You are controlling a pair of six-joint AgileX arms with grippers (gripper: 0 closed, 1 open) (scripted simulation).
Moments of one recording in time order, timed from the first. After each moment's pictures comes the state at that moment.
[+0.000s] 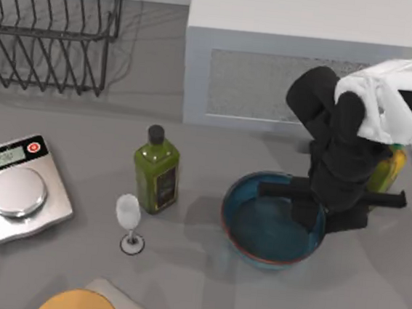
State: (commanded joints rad) left arm 0.00 0.00 0.00 0.00 0.00 0.00; right arm 0.53 1.99 1.29 -0.87 0.00 0.55
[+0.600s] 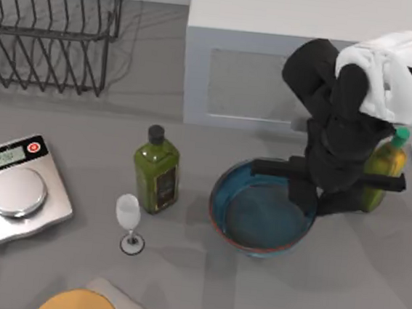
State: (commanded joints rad) left arm 0.00 0.00 0.00 0.00 0.00 0.00; right arm 0.56 1.94 1.38 -0.97 -0.01 0.59
